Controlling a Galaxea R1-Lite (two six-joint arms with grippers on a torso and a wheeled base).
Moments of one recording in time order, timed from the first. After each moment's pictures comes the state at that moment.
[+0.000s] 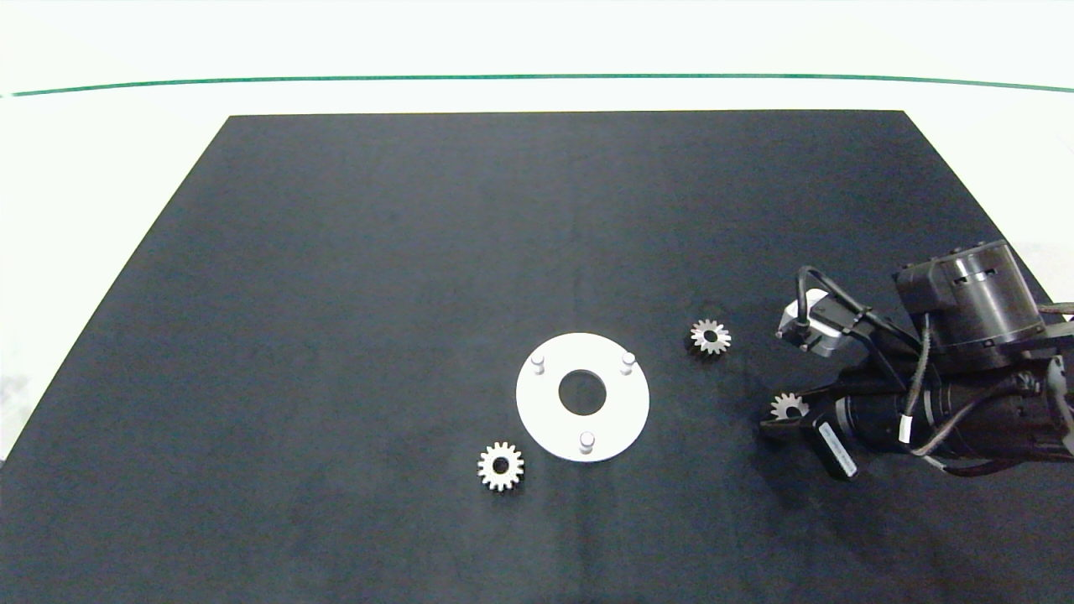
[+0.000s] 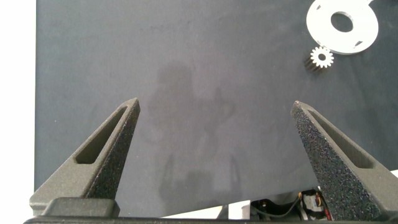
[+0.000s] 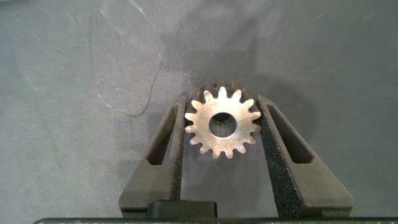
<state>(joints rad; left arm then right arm) -0.10 0.34 -0.67 0.51 -0.06 0.08 0.36 1.56 -0.91 0.11 -0.02 -0.29</state>
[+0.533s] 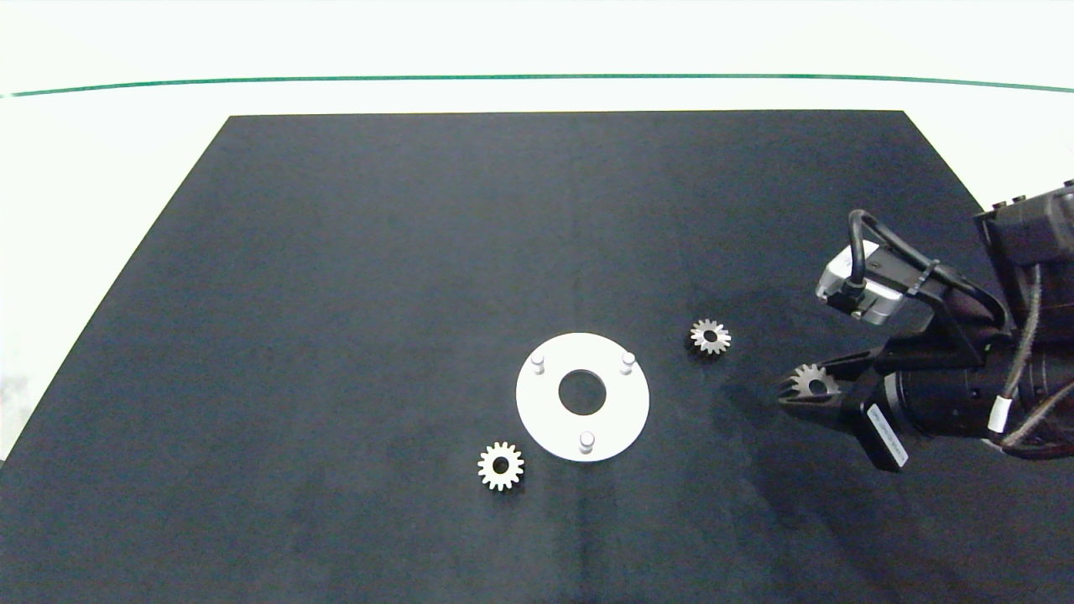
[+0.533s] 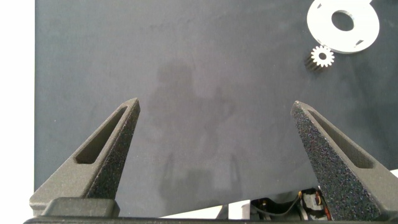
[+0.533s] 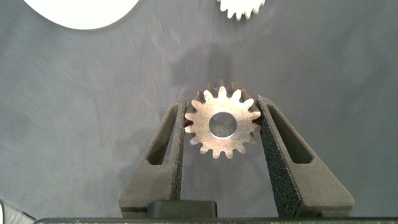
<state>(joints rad) -0.09 0.35 -0.67 0.51 -0.07 0.08 0.47 1.43 -1.05 0.29 -0.07 -0.31</state>
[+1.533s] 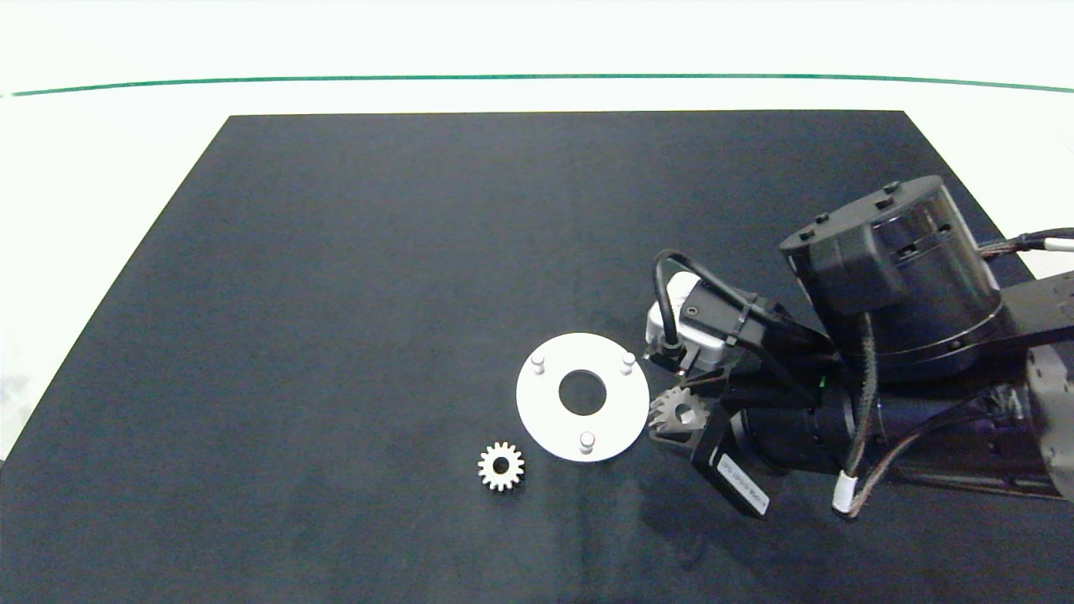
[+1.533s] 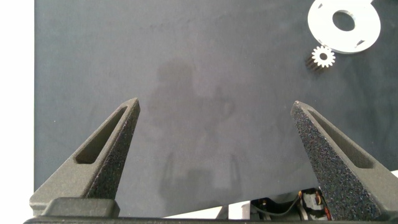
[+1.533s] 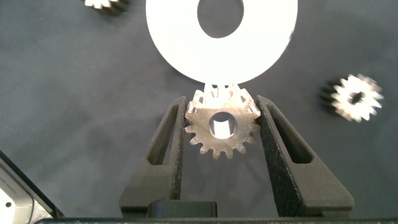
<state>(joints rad) -0.09 0.35 -0.67 0.50 -0.06 0.08 0.83 1.61 -1.19 0.30 -0.21 -0.31</state>
